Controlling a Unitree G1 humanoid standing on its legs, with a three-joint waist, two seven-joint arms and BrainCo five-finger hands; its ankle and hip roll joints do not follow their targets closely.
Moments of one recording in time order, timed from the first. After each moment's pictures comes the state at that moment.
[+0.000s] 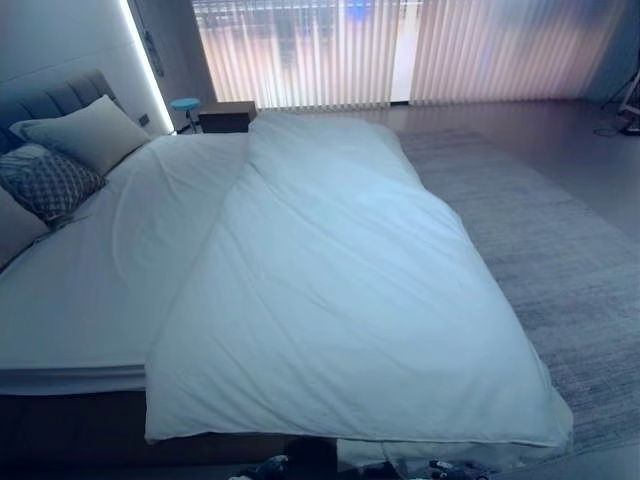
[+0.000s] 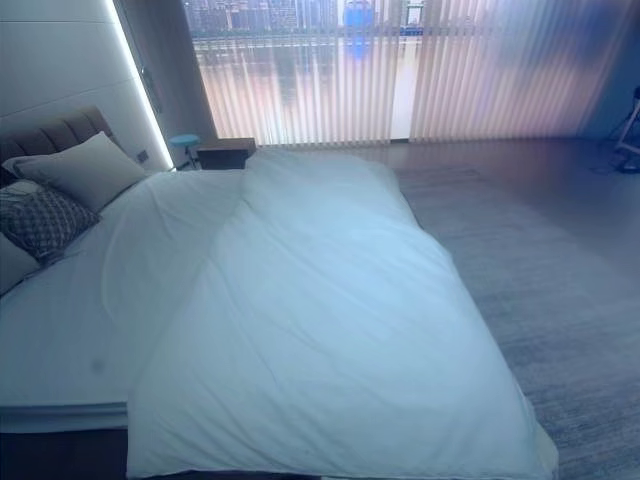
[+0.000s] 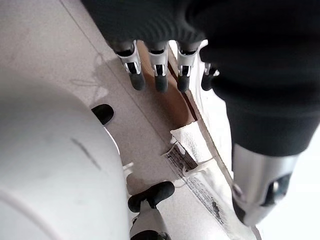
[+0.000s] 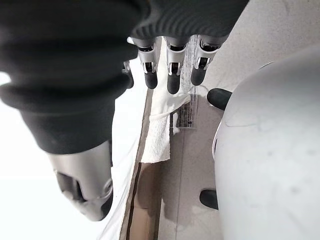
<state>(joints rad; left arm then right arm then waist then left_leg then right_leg) -0.14 0.11 -0.45 1.33 0.02 -0.09 -0.08 -0.07 -0.17 0.31 1.31 0.21 -0.10 0.06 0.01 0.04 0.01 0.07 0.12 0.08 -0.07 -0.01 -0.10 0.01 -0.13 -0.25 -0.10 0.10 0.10</state>
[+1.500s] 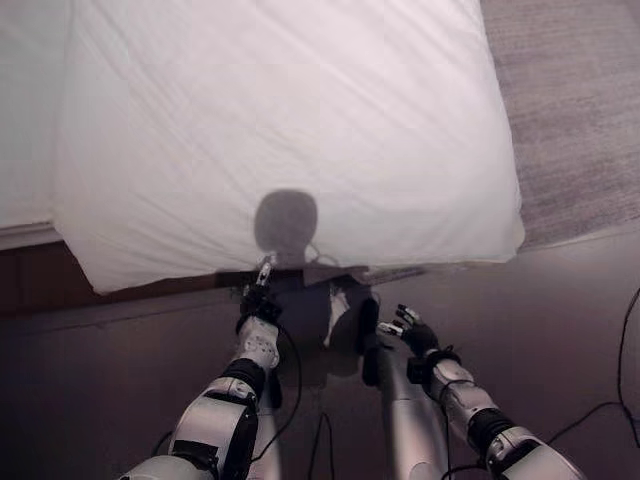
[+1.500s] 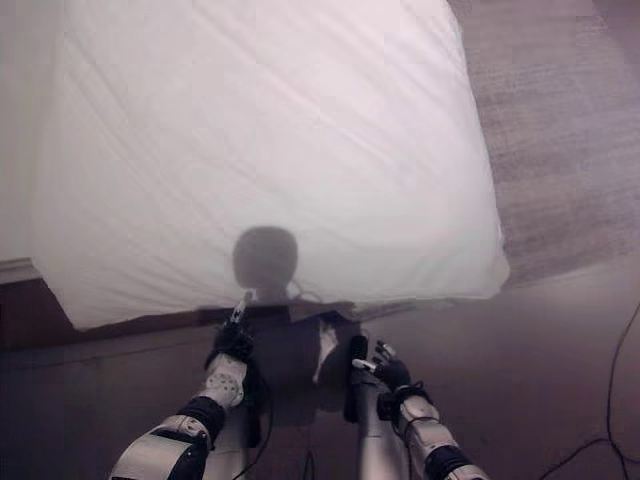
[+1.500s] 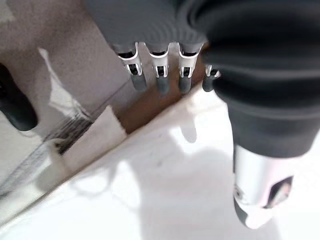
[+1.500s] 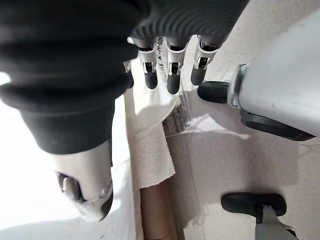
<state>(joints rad) -0.61 0.06 0.01 1.09 -1.17 -0.29 0.20 -0.35 -0.21 0.39 0.93 0.55 -0.18 -0.05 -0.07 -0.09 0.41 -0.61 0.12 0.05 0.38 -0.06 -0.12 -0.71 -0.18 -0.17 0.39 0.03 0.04</state>
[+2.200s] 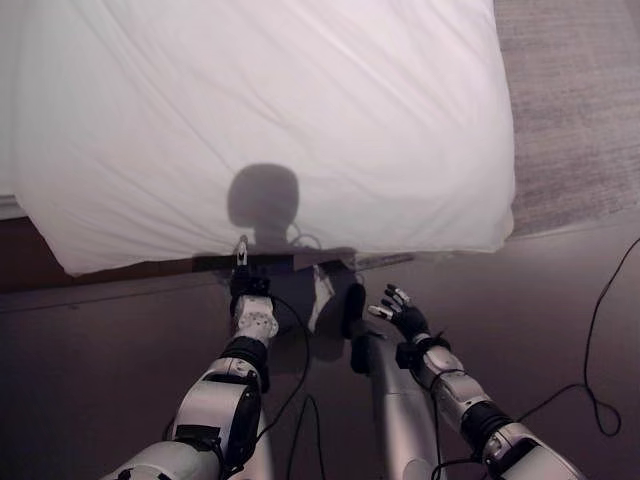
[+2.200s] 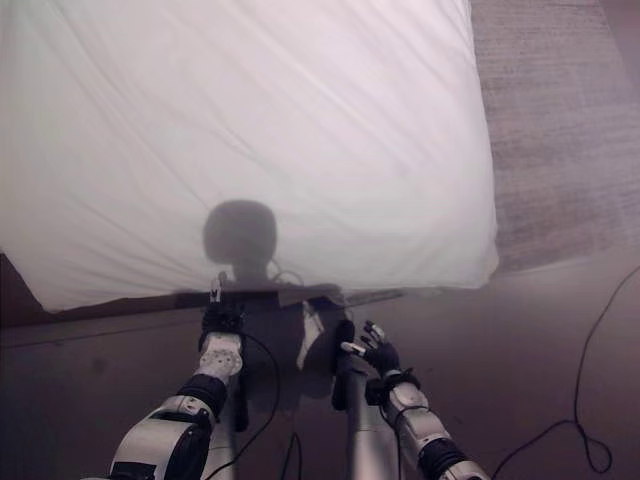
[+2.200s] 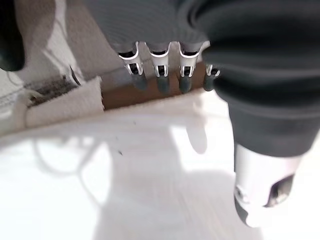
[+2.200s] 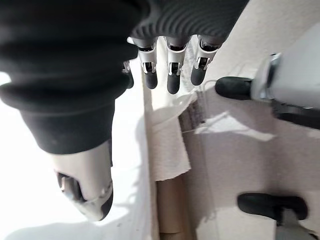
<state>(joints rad) -0.76 0.09 0.07 1.04 -1.35 -0.36 0.23 -0.37 -0.21 0.43 0.75 0.57 -0.20 -0.09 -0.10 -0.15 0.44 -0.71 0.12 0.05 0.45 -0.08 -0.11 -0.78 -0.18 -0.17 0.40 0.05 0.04</state>
